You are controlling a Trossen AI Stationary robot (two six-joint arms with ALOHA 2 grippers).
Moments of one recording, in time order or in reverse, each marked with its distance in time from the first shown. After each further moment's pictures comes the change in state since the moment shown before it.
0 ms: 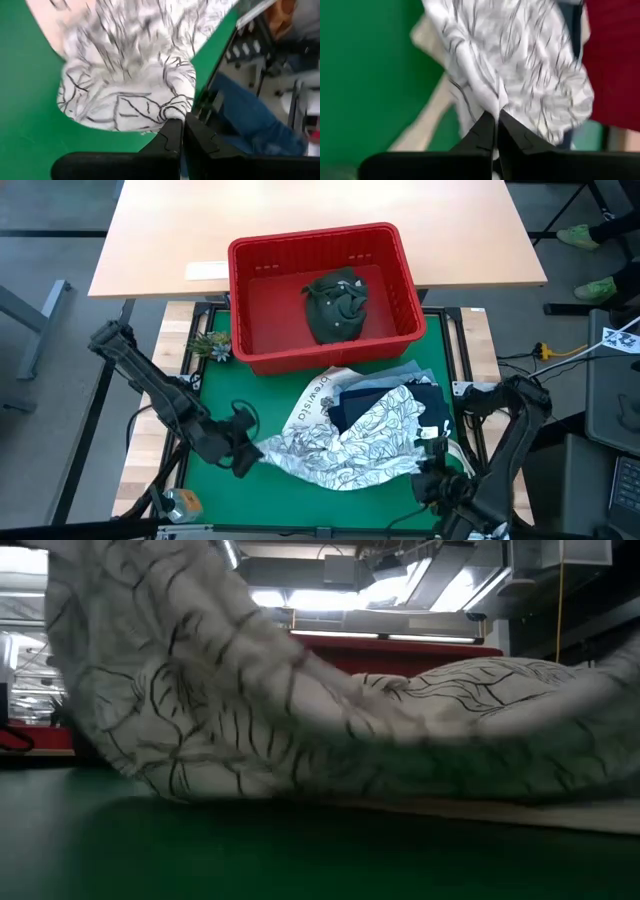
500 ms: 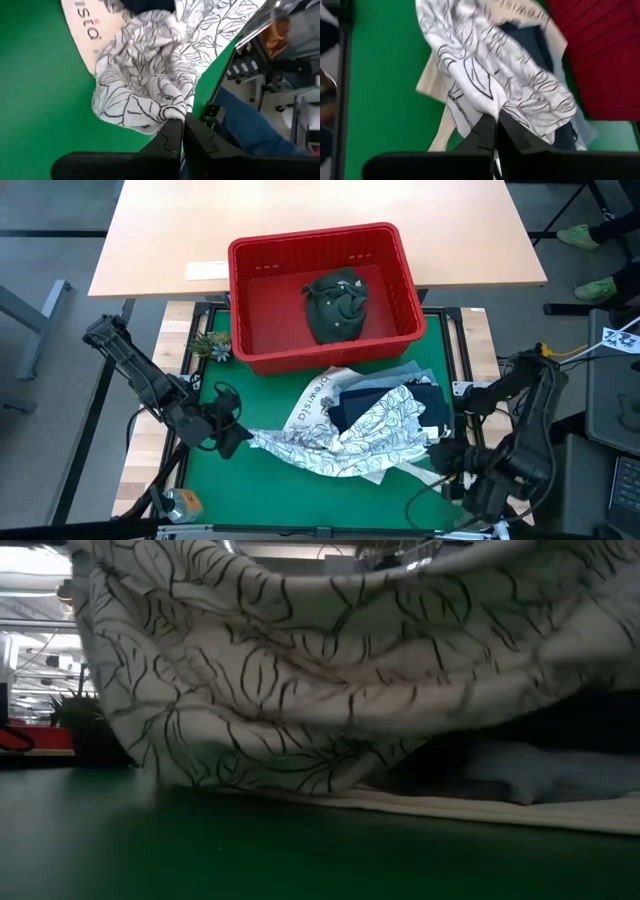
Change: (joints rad) left arm 0.000 -0.164 0.000 -0.159 -0.086 0.000; right arm 0.000 -0.257 -0.007 0.006 0.105 0.171
